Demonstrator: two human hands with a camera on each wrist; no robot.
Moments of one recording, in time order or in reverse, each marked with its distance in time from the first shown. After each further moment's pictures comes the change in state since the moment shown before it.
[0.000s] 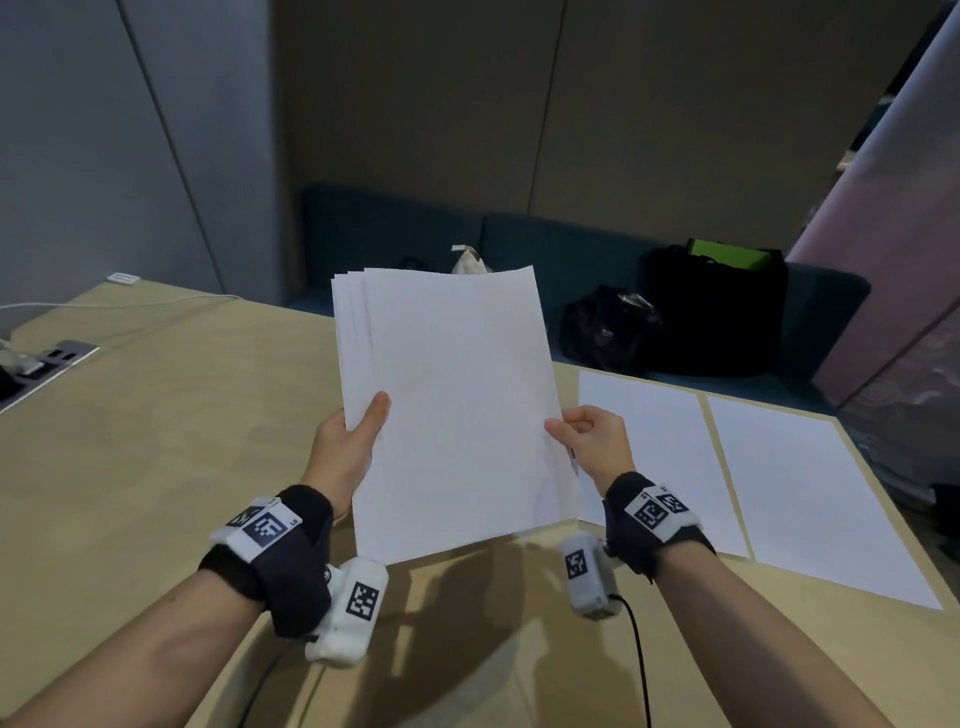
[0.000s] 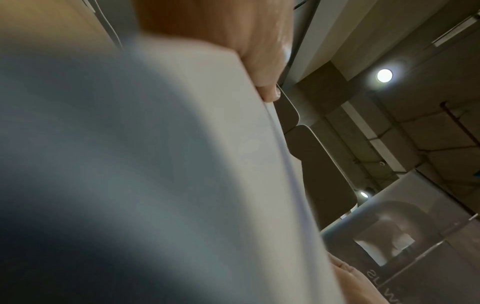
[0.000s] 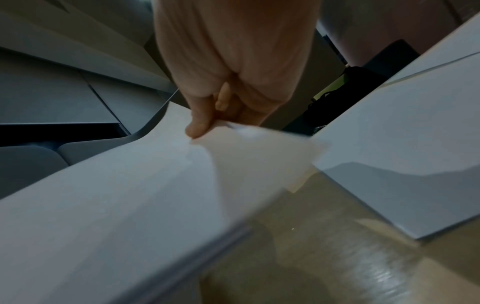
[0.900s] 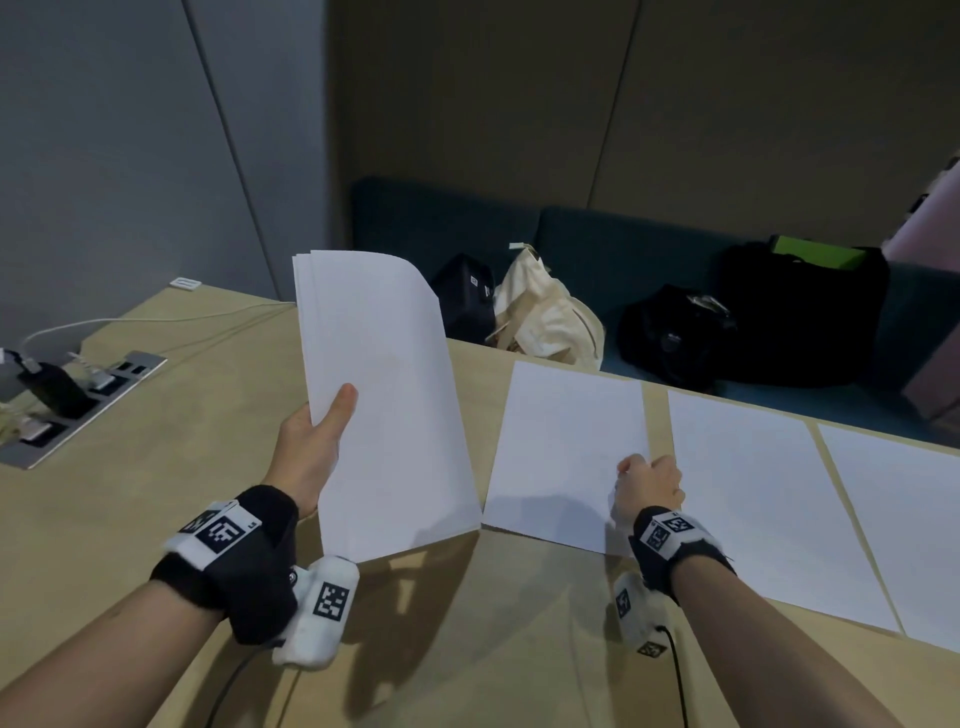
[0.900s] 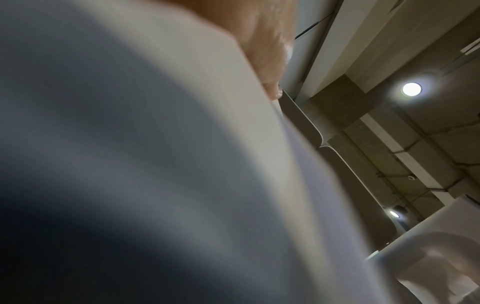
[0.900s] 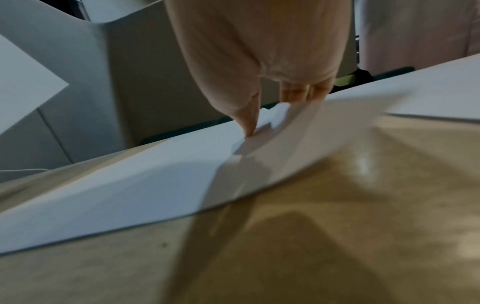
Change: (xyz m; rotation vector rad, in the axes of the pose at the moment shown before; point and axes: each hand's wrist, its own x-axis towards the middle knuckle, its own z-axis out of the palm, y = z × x) left_hand 0.076 0.024 -0.109 -0.012 0.125 -0.006; right_hand 0.045 0.051 0.083 -0.897 0.106 0.197
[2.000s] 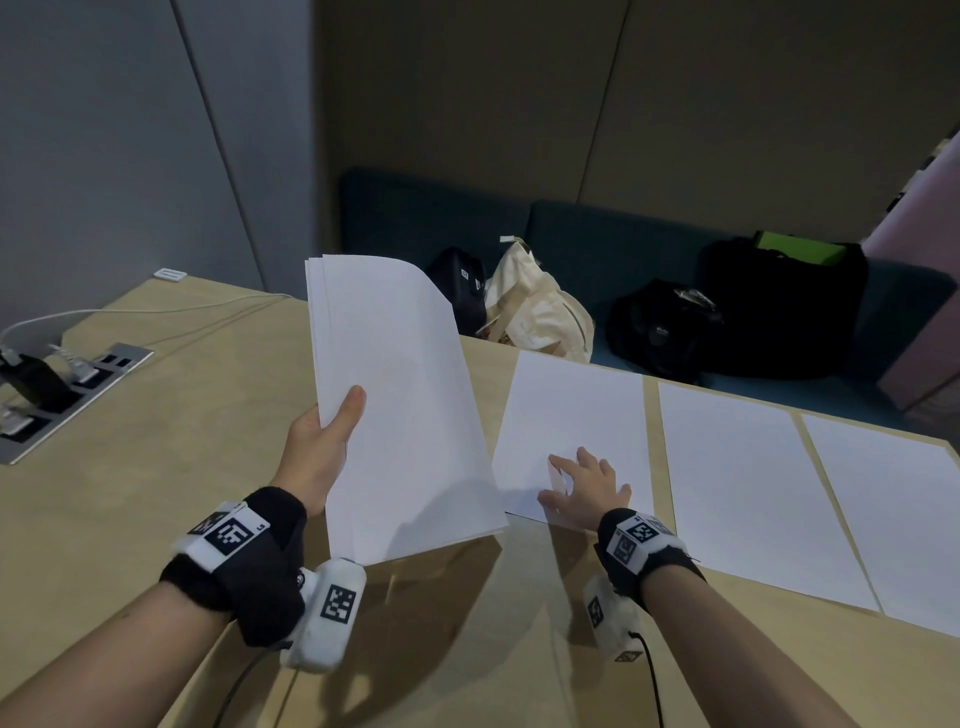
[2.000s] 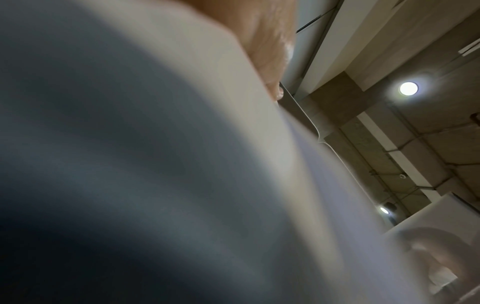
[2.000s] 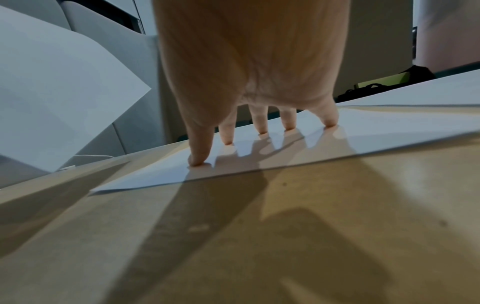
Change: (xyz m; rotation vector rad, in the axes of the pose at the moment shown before) left_hand -0.004 -0.010 0.003 -0.001 -0.061 -0.006; right_hand -0.031 -0.027 0.006 -0.152 -0.373 -0.251
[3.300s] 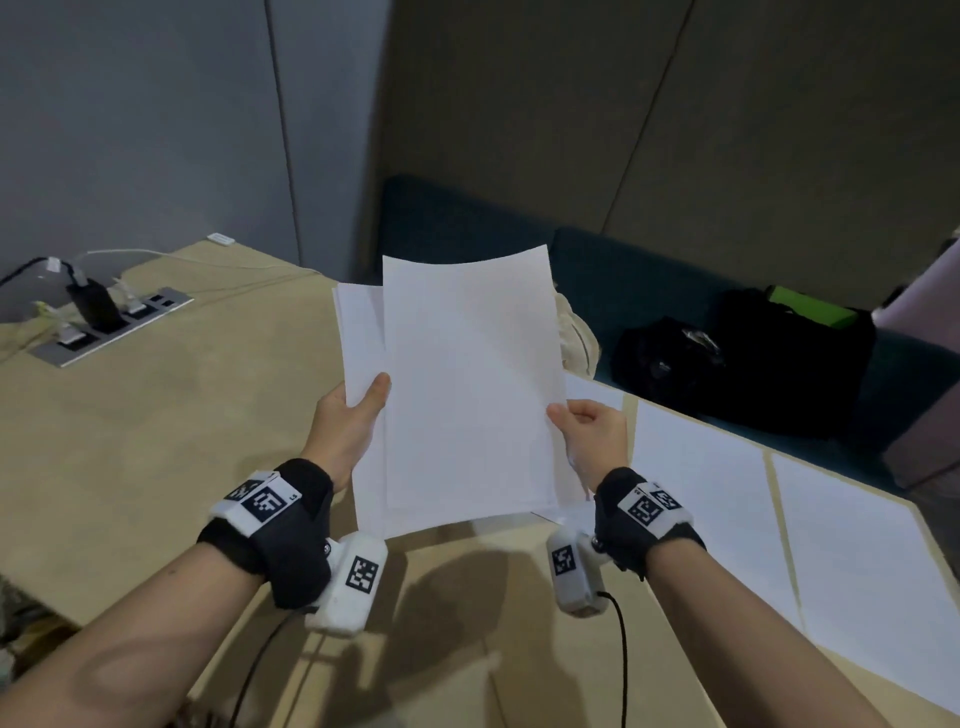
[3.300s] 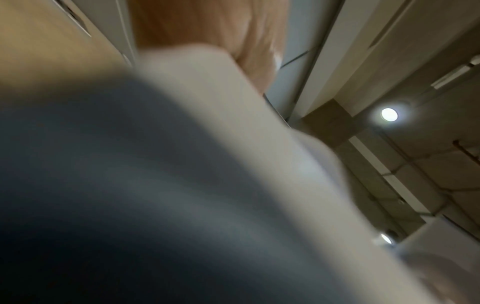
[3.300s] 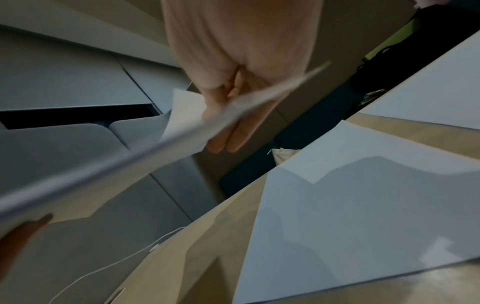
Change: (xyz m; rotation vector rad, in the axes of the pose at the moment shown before) left_hand -0.068 -0.009 0.047 -0.043 0.141 0.099; right_hand -0.045 -0.003 -0.074 1.023 0.375 -0.198
